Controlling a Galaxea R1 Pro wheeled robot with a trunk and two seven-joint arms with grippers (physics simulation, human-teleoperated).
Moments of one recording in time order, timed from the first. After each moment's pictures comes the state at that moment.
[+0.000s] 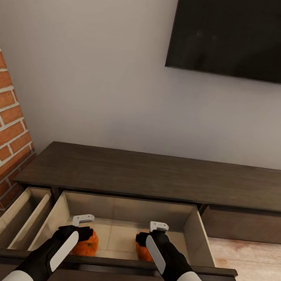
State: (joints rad) left arm -0.47 -0.03 -0.17 -0.85 0.48 0.54 0.40; right arm -0.64 0.12 0.47 -0.63 -0.56 0.55 -0.43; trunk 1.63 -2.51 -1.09
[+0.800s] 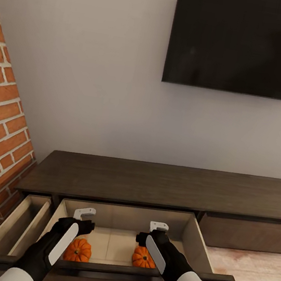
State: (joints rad) left arm -0.47 -0.03 -0.16 -0.98 0.48 0.66 0.39; right arm -0.64 0.12 0.47 -0.64 -0.56 0.56 -0.42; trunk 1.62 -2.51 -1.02
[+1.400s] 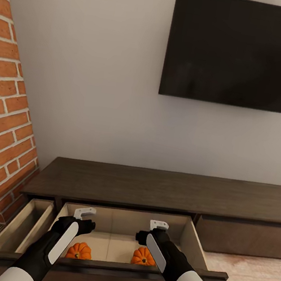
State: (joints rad) left arm -0.47 -0.03 -0.16 -0.99 0.49 0.68 0.39; right arm -0.64 0.12 0.46 -0.65 -0.56 0.56 -0.42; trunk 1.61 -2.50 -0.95
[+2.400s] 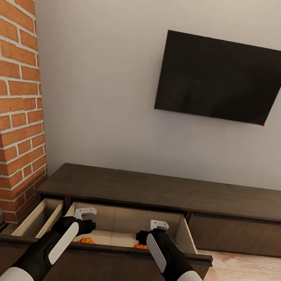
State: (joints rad) left arm -0.47 -0.03 -0.16 -0.99 0.49 0.68 0.39; right arm -0.64 0.12 0.46 -0.65 -0.56 0.56 -0.42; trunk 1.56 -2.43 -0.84
